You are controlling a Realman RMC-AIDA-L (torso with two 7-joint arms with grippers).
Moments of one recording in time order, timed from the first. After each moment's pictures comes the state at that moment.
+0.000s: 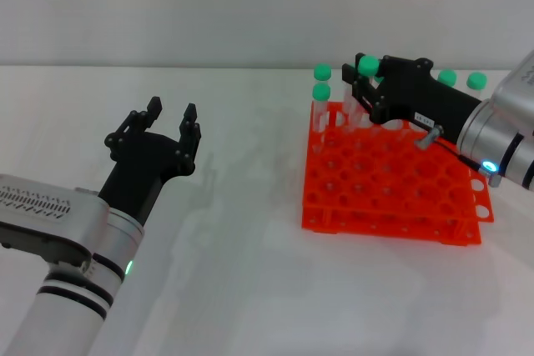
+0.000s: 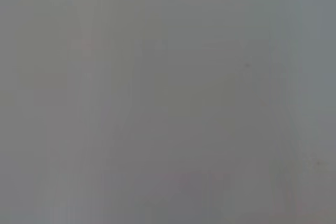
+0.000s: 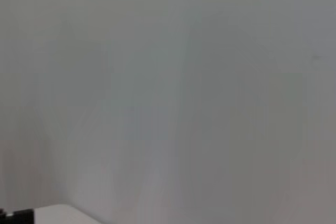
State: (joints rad) left arm -0.29 -2.09 2.37 0.64 2.25 -0.98 -2.92; right arm 0.70 2.03 -1.68 -0.37 -0.46 -0.90 0.70
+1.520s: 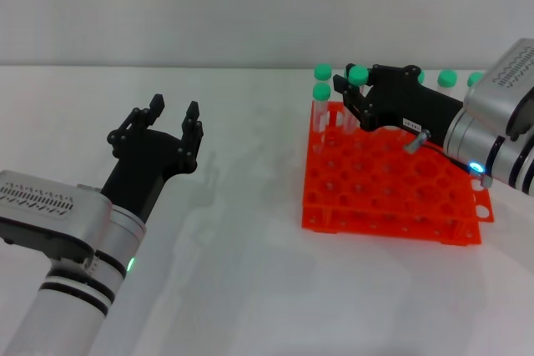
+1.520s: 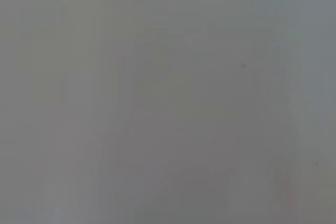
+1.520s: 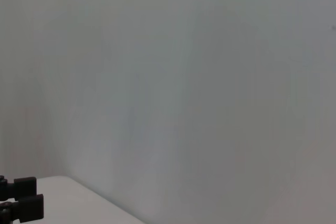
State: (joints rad) left arm -0.30 -2.09 2.37 0.63 2.25 -0.97 -2.92; right arm 0.71 2.03 -1.76 -0.40 -0.43 -0.80 0.70
